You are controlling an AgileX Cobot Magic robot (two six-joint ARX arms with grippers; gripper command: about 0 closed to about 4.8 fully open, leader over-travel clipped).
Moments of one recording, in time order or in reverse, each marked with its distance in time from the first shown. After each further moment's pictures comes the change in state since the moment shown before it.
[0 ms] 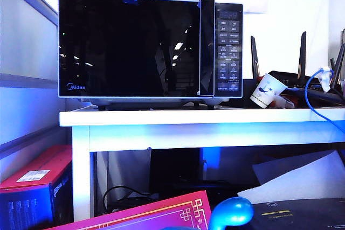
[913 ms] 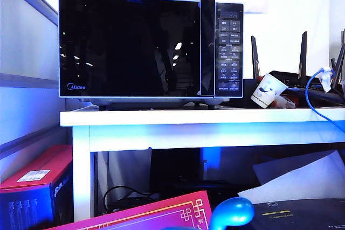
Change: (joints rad) left arm 0.001 -0.013 0.000 -0.024 -0.007 0.002; right arm 0.064 0.142 -0.002 0.223 0.115 -0.002
